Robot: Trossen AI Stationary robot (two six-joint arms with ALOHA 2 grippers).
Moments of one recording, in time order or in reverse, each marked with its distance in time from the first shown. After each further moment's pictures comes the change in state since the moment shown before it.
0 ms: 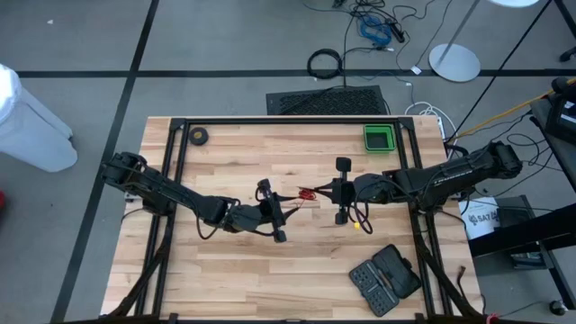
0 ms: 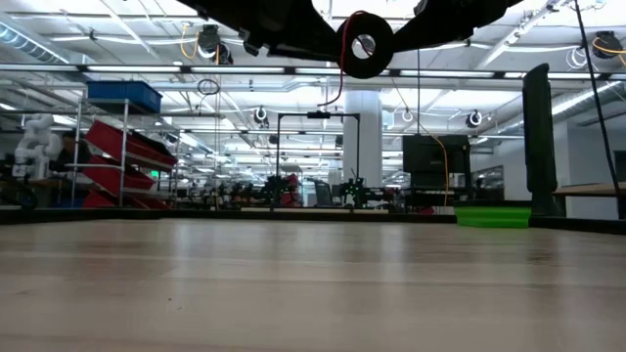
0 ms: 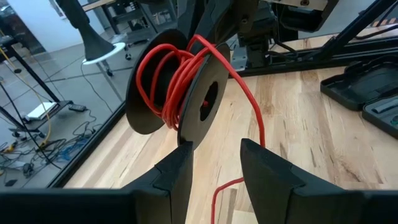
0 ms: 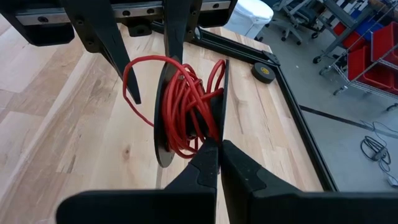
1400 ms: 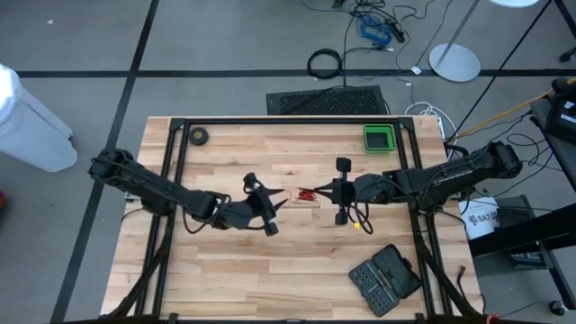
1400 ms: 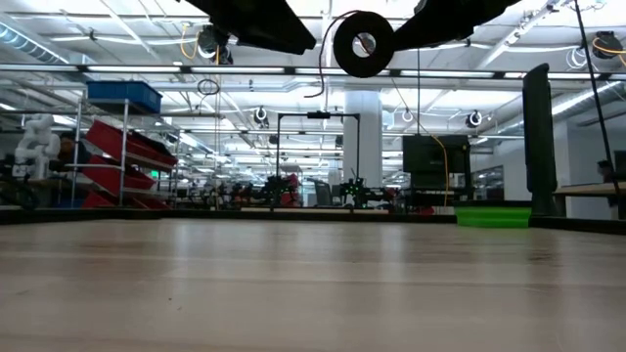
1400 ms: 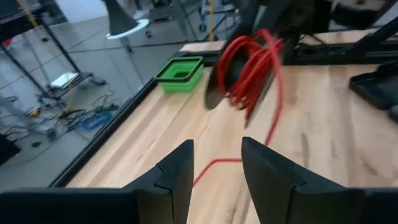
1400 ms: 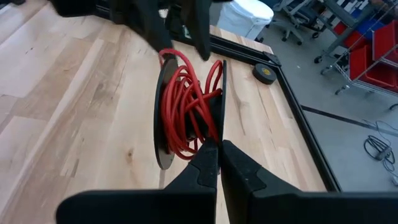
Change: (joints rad) left arm -0.012 -0.126 0.000 -0.216 -0.084 -0.146; right arm 0.000 0.000 0.000 0.007 -0.001 0.016
